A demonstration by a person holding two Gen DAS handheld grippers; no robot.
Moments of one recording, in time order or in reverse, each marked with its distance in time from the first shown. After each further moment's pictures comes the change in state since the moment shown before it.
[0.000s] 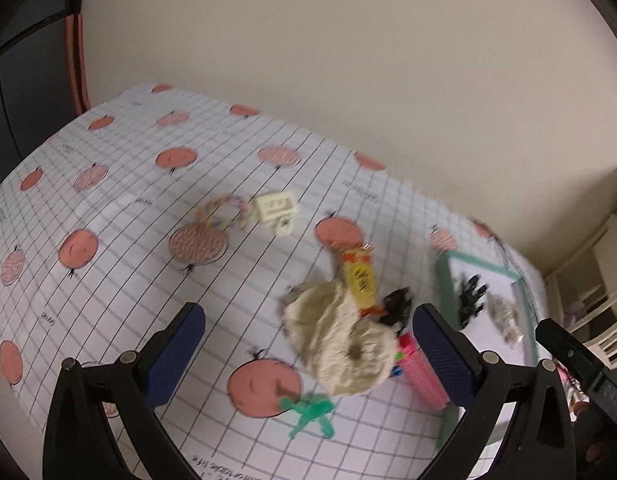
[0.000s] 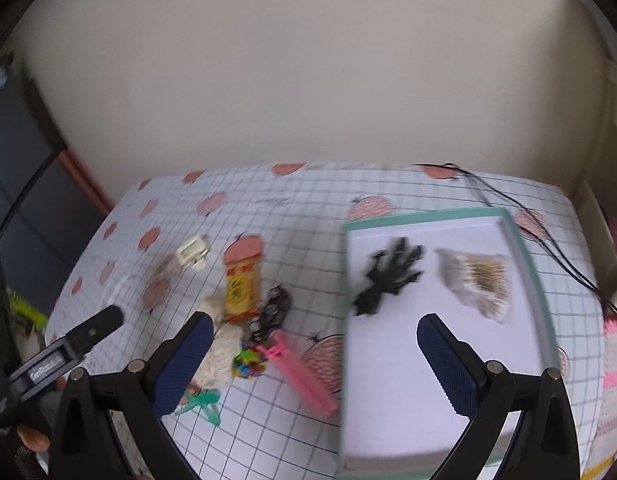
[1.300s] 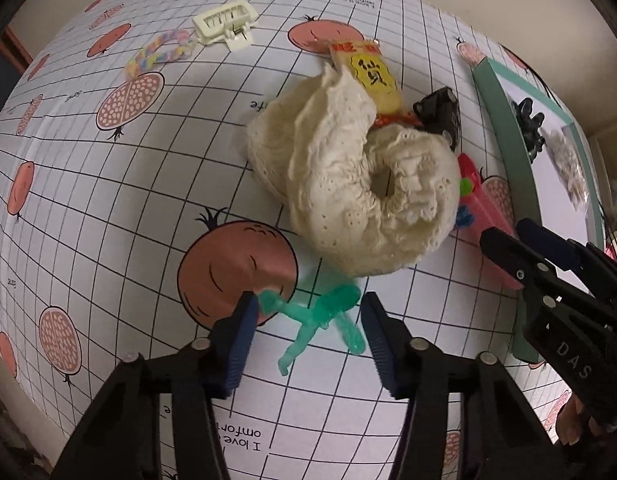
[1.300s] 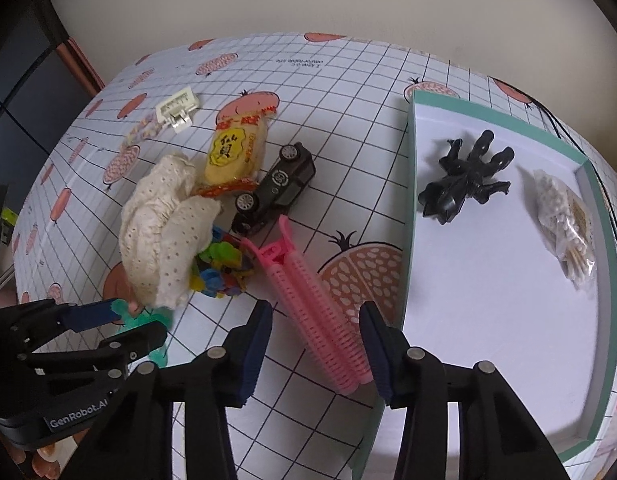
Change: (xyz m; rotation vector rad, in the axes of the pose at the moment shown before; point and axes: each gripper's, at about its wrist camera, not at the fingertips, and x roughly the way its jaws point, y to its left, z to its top) left arm 0.089 -0.029 -0.071 0.099 0.467 0.108; right arm 0.103 0.015 -0.056 -0.154 0.314 -0.038
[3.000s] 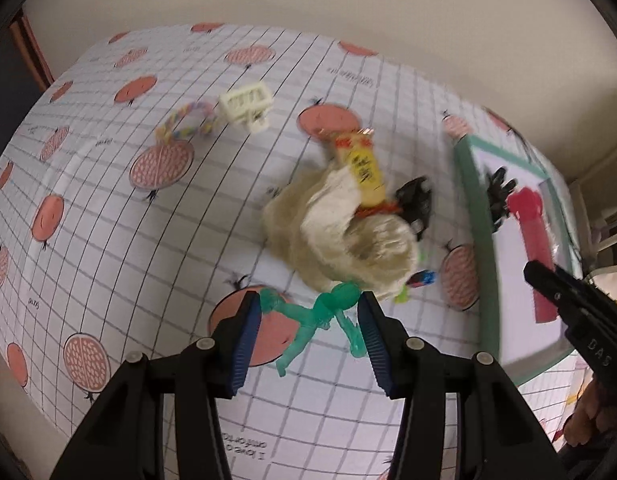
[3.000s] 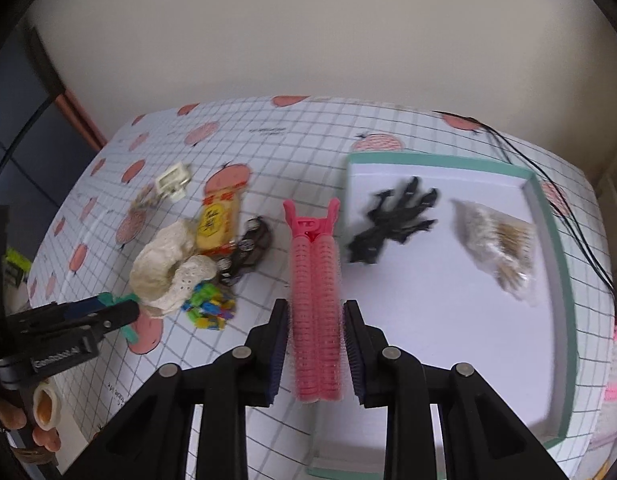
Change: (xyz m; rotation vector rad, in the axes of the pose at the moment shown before) left arm -0.072 -0.002 -0.010 -0.002 -0.206 -0.027; right arm -0.064 -0.056 0.004 0.123 -0.160 0.016
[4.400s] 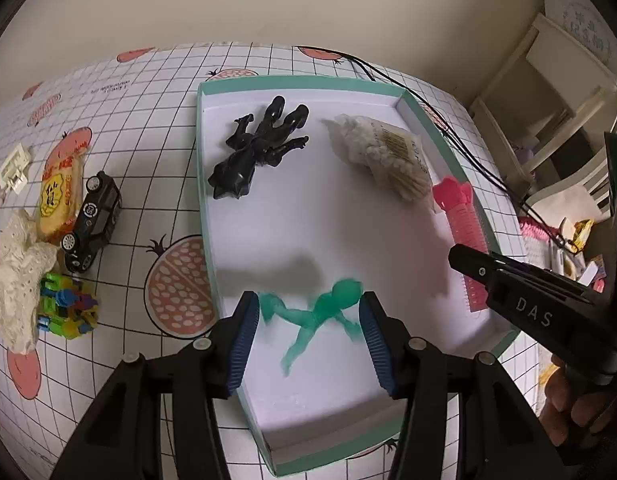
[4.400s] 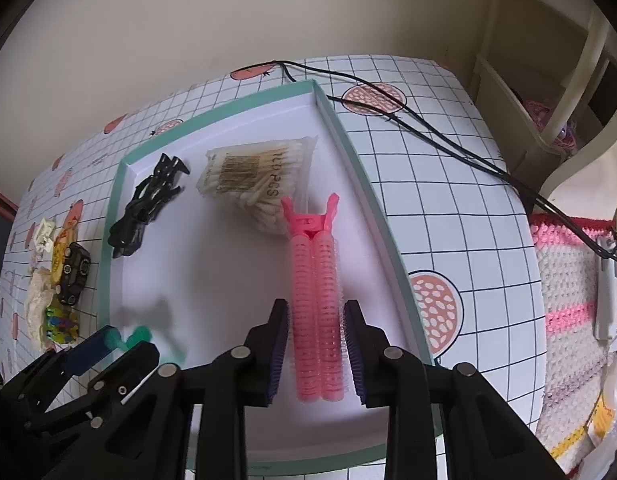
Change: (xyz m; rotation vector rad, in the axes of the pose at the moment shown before) left arm 0.070 -0.193 -0.028 0.360 0.016 -0.231; right arm 0.000 -0.158 -0.038 0.293 0.080 -0.204
